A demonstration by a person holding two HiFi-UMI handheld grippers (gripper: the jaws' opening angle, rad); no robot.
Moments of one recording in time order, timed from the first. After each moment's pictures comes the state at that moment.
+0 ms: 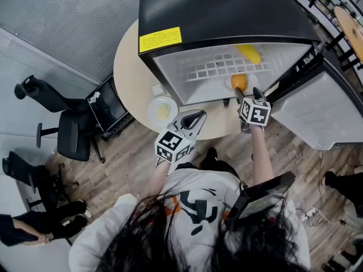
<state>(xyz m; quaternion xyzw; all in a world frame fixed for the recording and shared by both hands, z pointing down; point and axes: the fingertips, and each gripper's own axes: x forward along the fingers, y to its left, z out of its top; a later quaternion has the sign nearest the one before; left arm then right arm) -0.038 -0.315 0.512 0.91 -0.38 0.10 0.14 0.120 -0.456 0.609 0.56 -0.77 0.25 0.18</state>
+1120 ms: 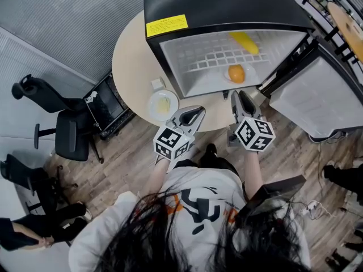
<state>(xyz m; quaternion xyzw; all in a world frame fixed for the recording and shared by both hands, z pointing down) -0.046 -0.290 0.502 0.92 -0.37 0.09 0.13 0.069 -0.353 0.491 0.54 -0.80 0.26 -0.02</state>
